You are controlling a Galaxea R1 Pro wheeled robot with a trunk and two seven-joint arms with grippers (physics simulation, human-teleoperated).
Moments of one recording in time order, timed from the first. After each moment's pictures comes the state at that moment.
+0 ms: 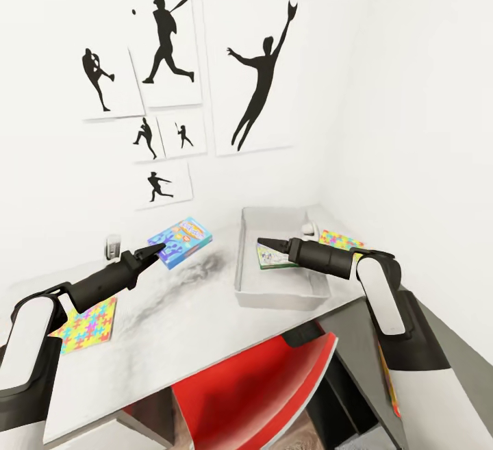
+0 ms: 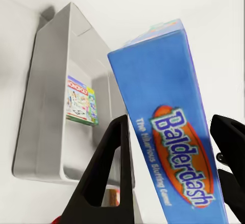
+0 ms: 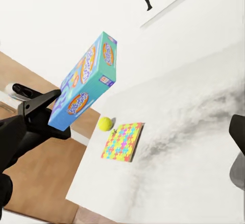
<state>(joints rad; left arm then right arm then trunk) -0.47 0.13 0.28 -1.60 1.27 1.03 0.01 -0.68 -0.05 0.07 -1.50 -0.76 1.05 0.45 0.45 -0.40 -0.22</state>
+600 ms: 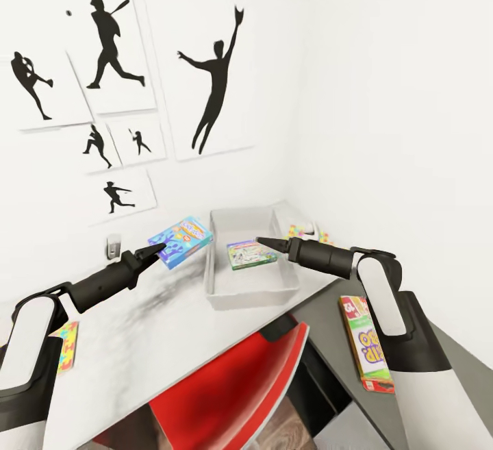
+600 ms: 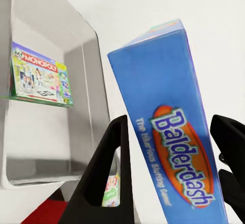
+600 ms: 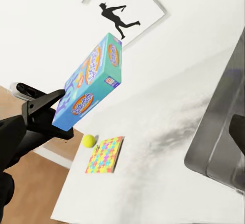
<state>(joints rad) -0.47 0.13 0.28 -1.60 1.26 1.03 0.01 -0.68 -0.05 0.07 -1.52 -0.76 1.05 0.45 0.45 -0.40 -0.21</state>
